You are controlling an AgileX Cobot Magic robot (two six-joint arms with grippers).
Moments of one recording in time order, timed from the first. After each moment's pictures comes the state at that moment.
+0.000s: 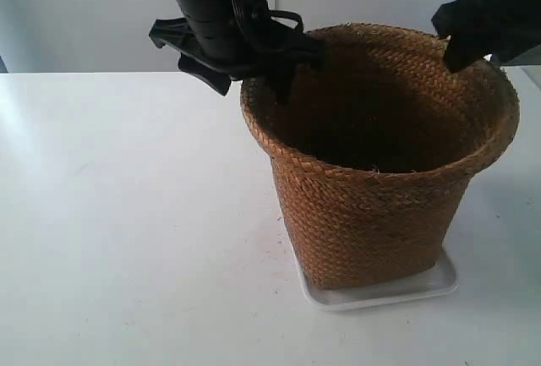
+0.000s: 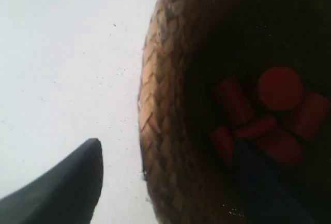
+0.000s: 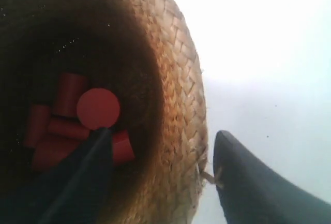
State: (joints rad) left arm -0.66 1.85 -1.89 0.12 1.19 -0.40; right arm 0.02 1.48 -1.48 0.06 1.12 -0.17
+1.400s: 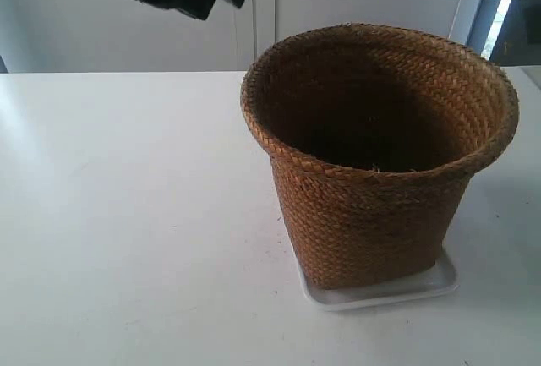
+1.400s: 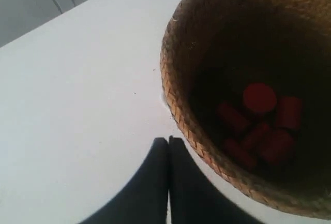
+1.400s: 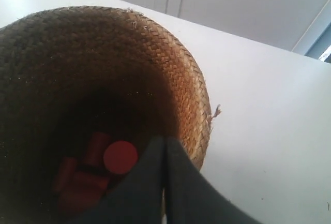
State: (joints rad) left arm -0.66 1.43 -1.57 0.16 0.95 -0.15; right arm 0.02 0.94 -1.08 0.16 0.80 -0.25
